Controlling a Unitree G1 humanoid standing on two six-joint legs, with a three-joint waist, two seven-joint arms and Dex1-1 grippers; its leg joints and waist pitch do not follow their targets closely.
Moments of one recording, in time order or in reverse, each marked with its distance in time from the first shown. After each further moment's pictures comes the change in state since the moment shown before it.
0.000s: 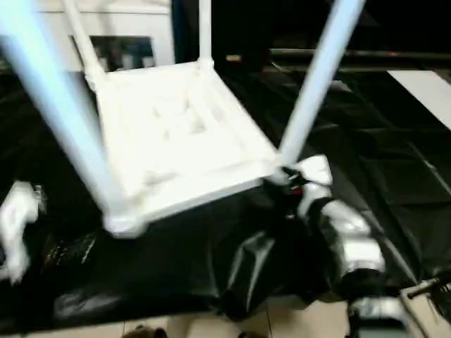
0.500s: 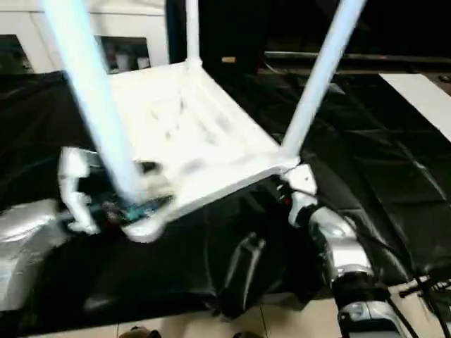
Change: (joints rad) left arm -0.188 -0.125 -0.227 0.071 -0.069 0.002 -0.043; right arm 0.024 0.049 0.079 0.038 -0.079 -0.017 -0.009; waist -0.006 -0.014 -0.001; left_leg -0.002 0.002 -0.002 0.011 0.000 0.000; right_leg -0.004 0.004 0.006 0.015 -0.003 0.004
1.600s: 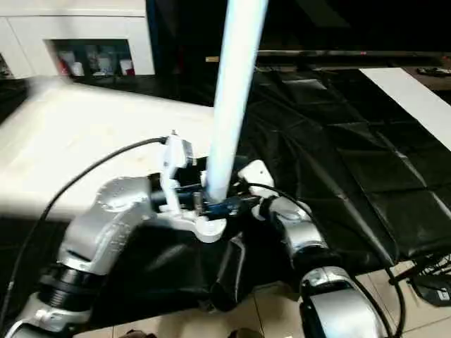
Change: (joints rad) left arm -0.270 -0.260 -0.287 0.266 0.171 -0.209 0.076; right arm -0.225 0.184 0.068 0.300 -0.148 -0.101 -0.023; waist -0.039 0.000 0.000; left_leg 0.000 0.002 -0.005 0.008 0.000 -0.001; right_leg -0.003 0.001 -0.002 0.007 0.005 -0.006
